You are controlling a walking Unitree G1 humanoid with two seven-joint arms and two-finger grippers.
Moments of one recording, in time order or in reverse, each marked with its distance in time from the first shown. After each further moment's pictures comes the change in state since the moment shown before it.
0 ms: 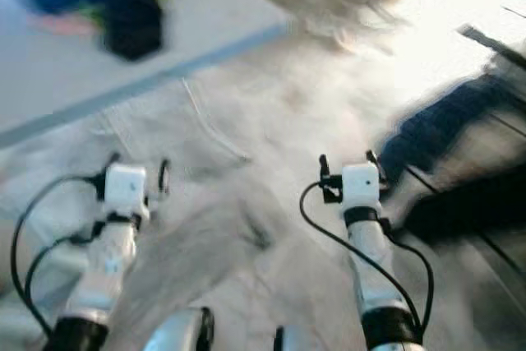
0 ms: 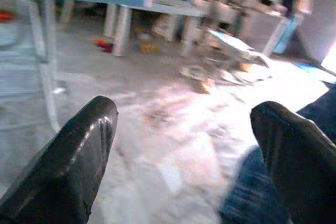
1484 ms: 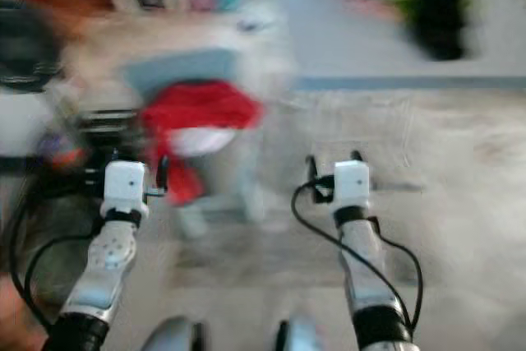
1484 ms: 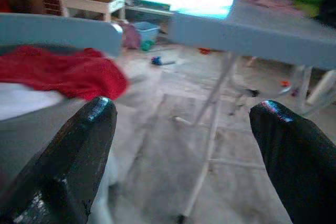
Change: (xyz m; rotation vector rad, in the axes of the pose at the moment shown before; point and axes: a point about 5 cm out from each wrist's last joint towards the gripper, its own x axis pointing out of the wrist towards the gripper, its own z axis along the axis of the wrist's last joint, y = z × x) left arm 0.000 -0.003 0.001 -0.009 0.006 -0.003; right arm 0.002 0.013 0.004 0.070 -0.013 0.083
